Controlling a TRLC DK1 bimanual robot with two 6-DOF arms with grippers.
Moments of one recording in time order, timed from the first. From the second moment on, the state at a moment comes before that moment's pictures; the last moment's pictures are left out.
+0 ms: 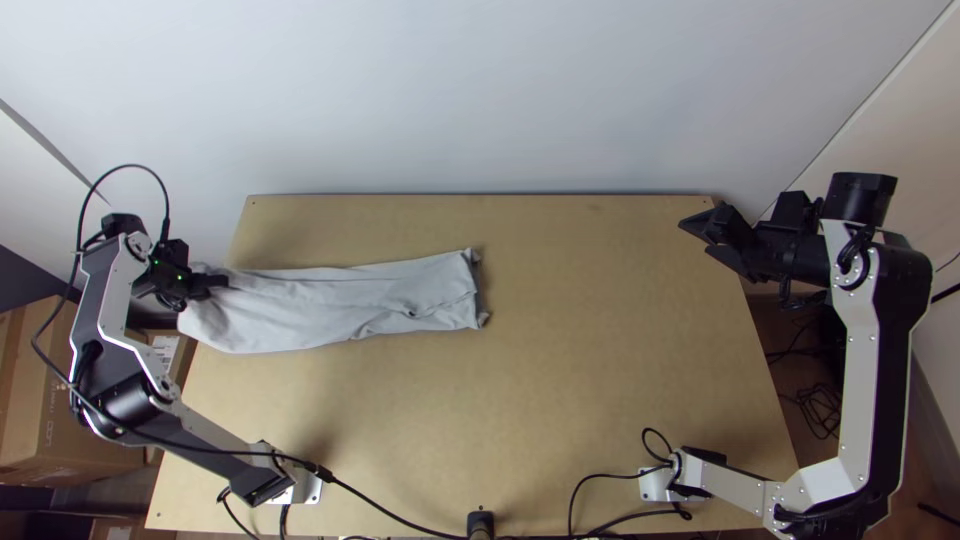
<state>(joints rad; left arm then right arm) 0.59 1.74 1.52 -0.93 0.01 0.43 -0.18 1.28 1.66 -1.17 -0.54 0.40</state>
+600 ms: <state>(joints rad) -0.17 1.65 1.67 -1.11 -0.38 0.18 -0.22 1.25 1.64 -1.15 -0.53 0.36</state>
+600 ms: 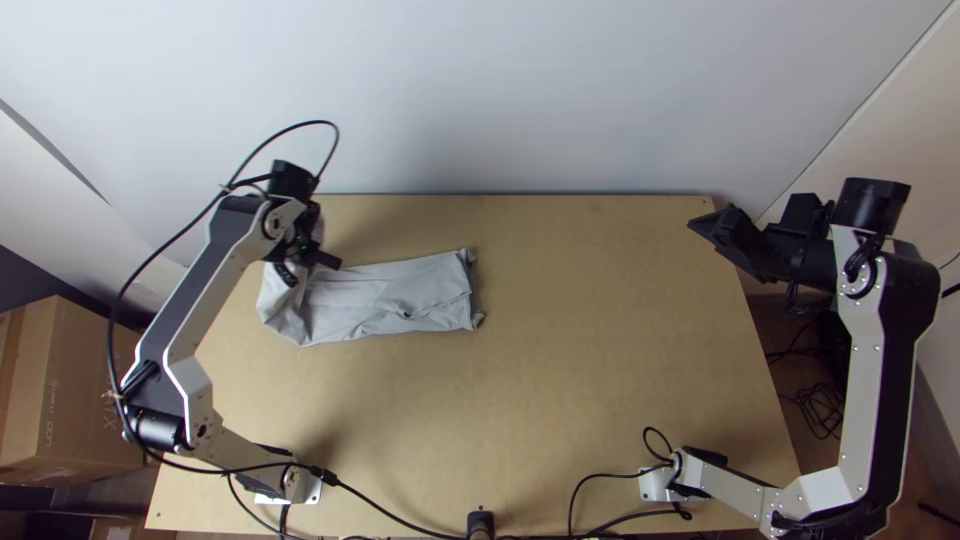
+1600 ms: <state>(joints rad) -0.68 2.34 2.28 -1.34 -0.49 -0.17 -0.25 1.02 1.35 -1.11 -0.53 0.31</state>
